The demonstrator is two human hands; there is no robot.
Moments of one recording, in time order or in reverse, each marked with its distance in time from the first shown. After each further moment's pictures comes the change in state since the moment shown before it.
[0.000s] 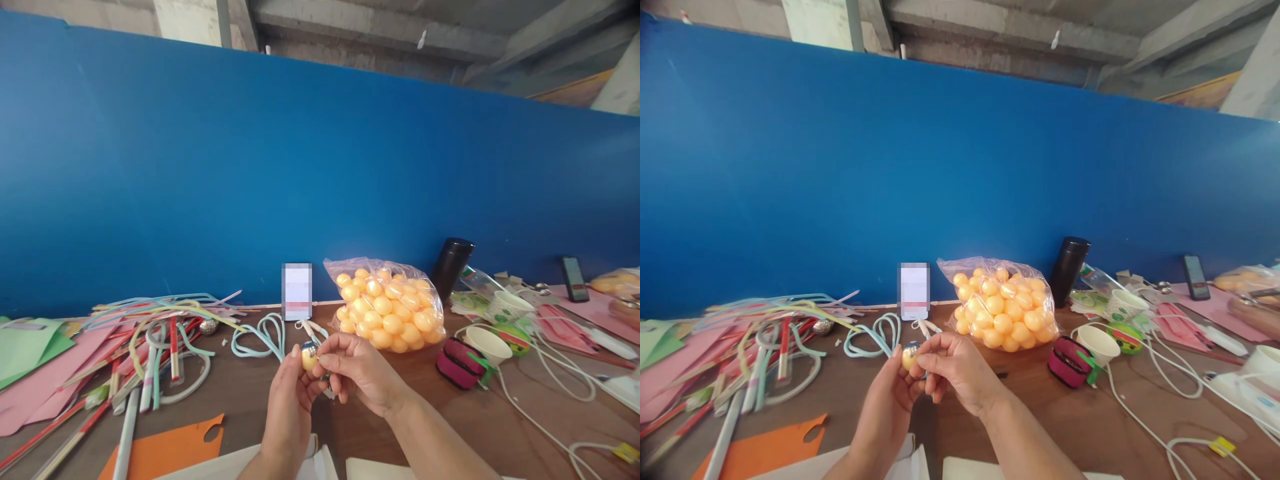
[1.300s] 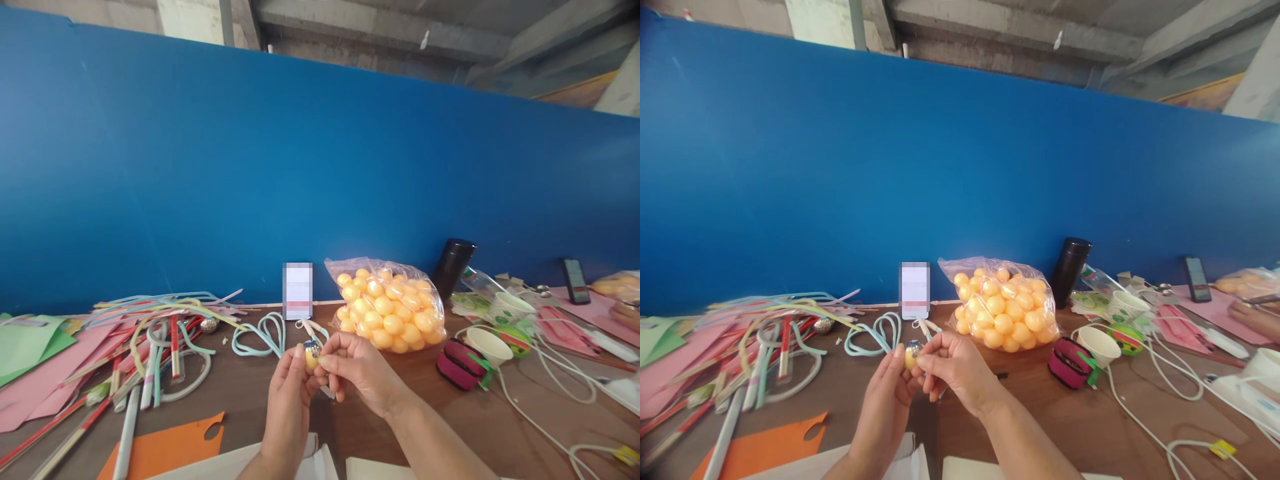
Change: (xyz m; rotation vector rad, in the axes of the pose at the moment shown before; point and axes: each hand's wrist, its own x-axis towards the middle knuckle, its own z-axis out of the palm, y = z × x) left_hand -0.002 -0.001 0.001 0.048 -0.006 0.074; right_hand -0.001 0.003 0.000 -0.023 0.023 -0.049
